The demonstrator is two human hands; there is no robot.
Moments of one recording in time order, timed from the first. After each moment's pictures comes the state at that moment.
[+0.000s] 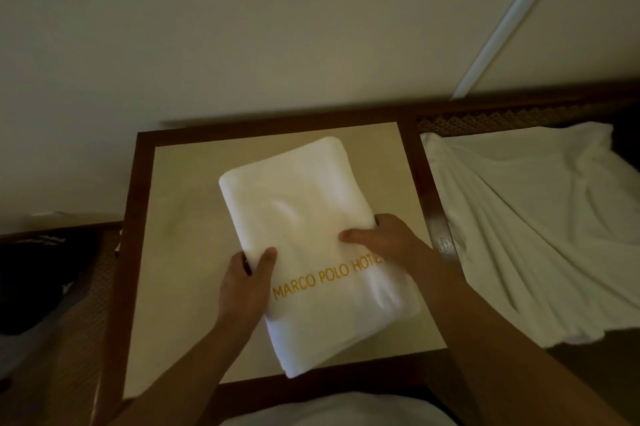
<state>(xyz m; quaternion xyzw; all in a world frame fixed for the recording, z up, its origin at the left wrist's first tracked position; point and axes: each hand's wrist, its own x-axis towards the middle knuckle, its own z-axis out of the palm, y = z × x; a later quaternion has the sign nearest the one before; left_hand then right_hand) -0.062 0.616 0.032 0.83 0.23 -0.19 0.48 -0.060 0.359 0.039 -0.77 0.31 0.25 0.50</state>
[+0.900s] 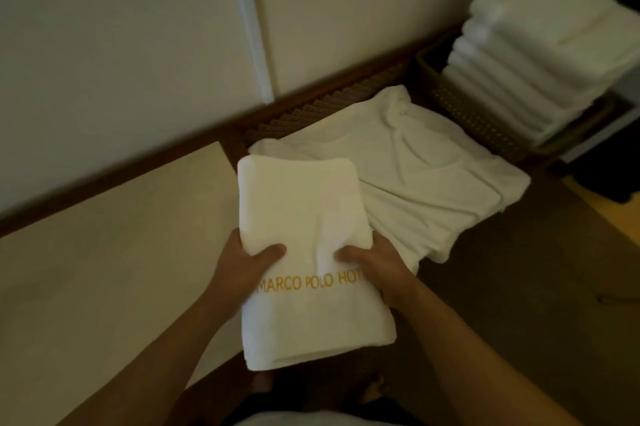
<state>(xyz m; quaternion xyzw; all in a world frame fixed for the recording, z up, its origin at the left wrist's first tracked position) -0.133 0.405 0.068 0.76 -0.04 -0.34 0.55 -0.290 0.216 0.060 -0.53 0.43 -0.02 0.73</state>
